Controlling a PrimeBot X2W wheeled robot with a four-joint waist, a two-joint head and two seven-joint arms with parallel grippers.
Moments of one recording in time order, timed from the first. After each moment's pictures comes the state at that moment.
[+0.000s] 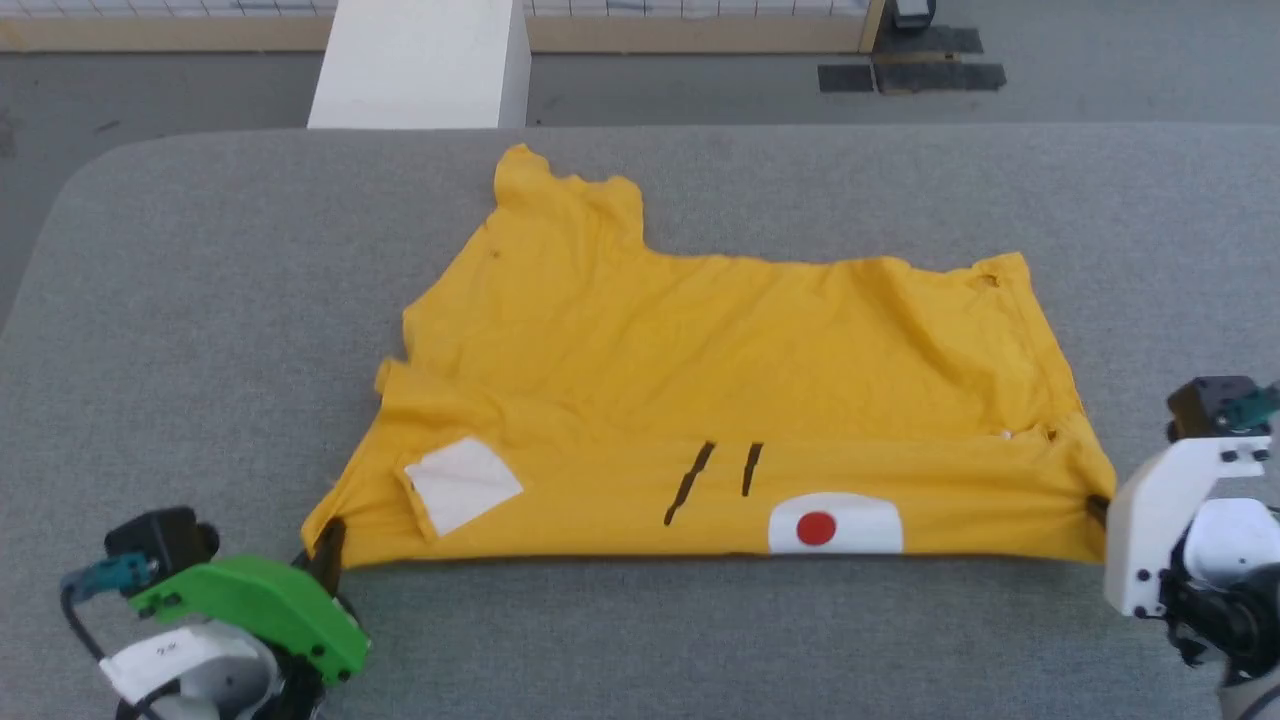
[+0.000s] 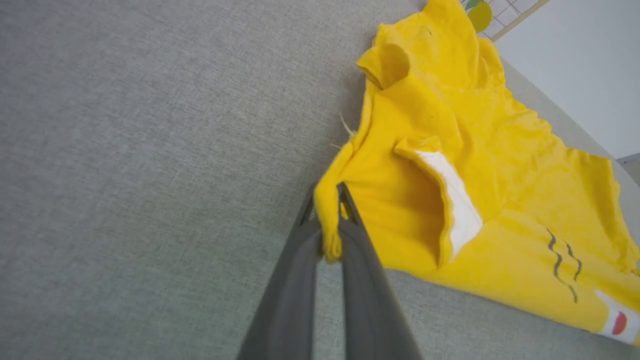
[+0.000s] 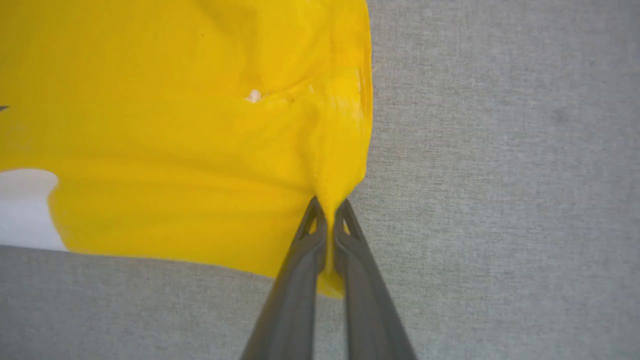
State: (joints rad) left arm 0.01 0.34 -0.14 -0.06 -0.85 0.28 0.27; right arm -0.18 -0.20 -0.16 0.10 0.23 0.13 0.87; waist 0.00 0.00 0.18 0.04
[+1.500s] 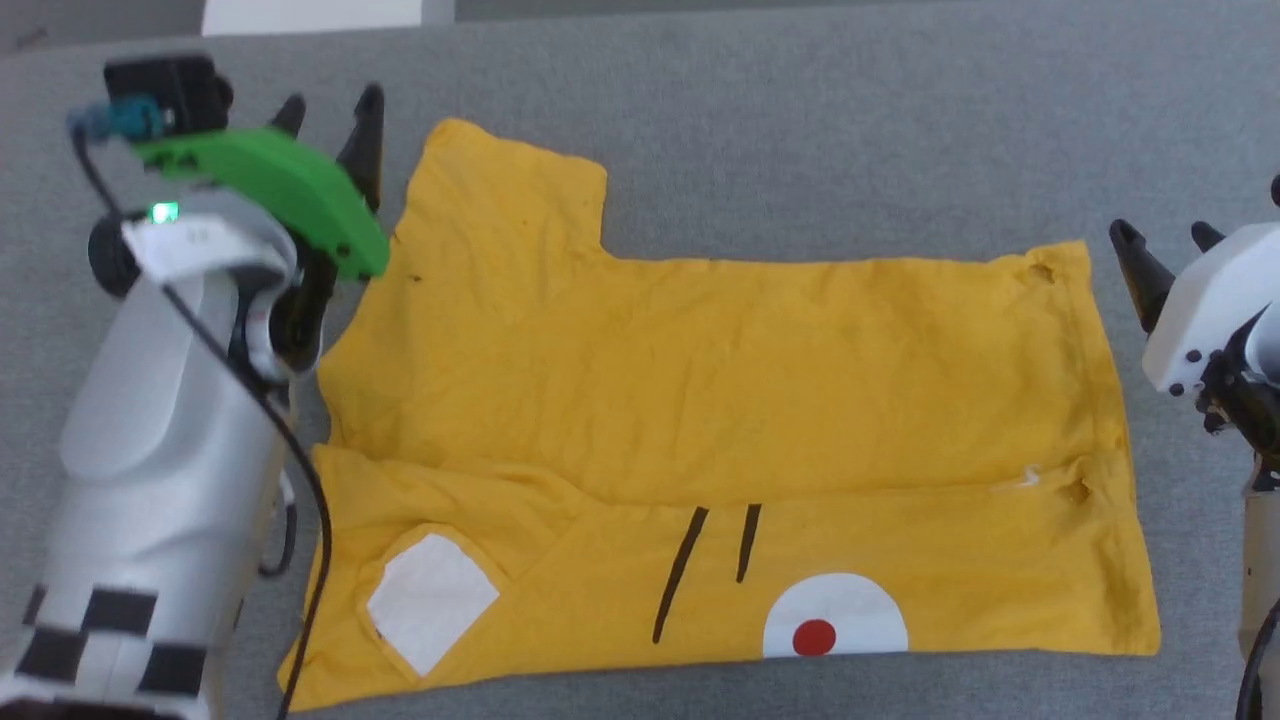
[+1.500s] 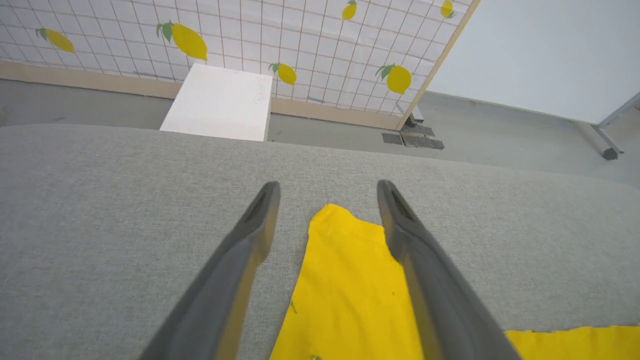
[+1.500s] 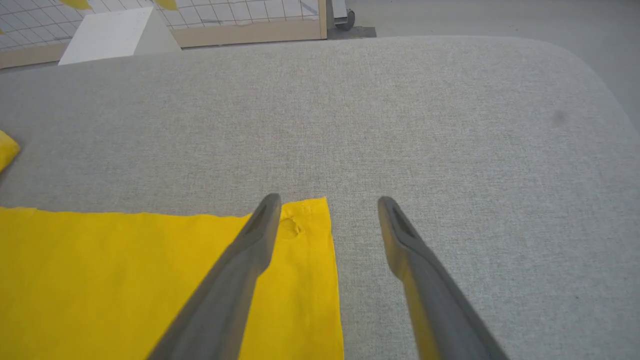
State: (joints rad) left arm -0.79 0.33 -0.30 0.43 -0.67 0.08 0.19; right arm -0.51 -0.19 -0.21 0.13 0.20 0.13 0.67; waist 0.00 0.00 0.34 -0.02
